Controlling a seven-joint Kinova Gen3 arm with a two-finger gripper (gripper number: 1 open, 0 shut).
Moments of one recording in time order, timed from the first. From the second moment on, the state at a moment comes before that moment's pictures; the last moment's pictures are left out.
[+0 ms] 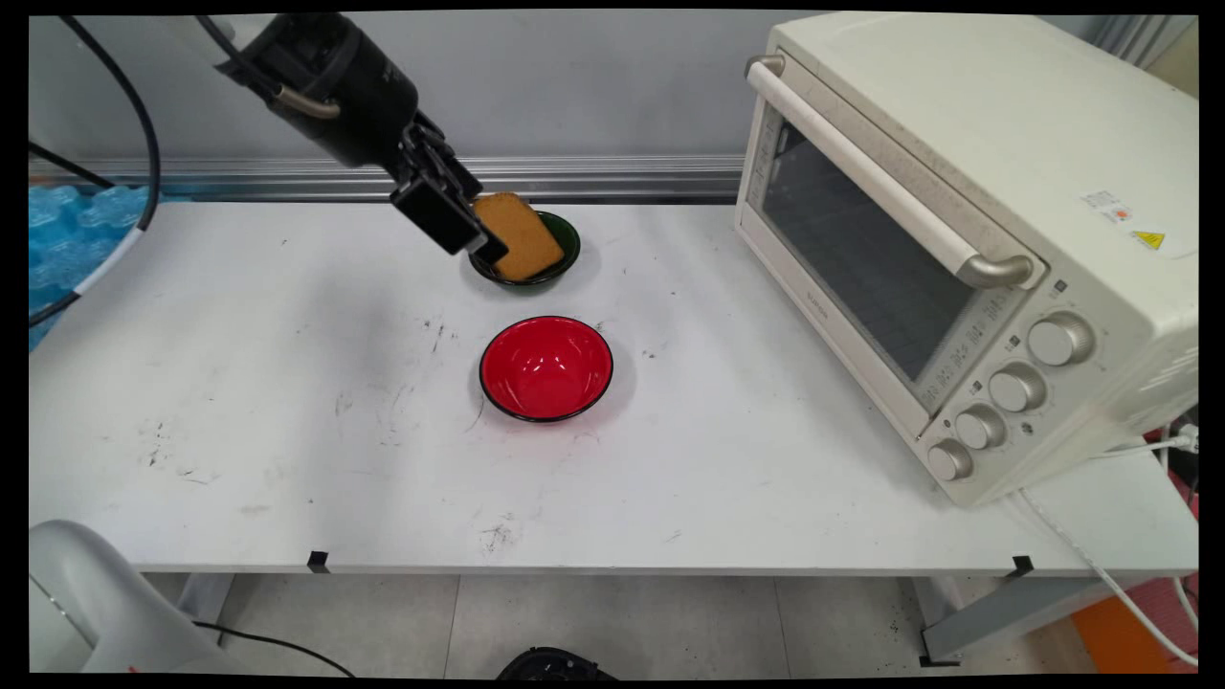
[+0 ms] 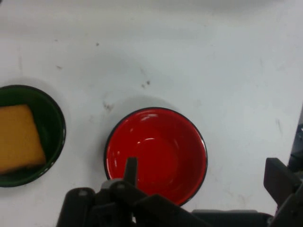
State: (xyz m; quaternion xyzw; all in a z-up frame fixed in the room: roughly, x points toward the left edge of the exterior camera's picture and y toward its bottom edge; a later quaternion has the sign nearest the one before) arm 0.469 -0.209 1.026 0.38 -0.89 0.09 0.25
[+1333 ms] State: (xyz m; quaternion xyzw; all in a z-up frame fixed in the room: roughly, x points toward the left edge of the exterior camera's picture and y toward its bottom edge) arm 0.377 -0.314 1.074 0.33 -0.88 0.11 0.33
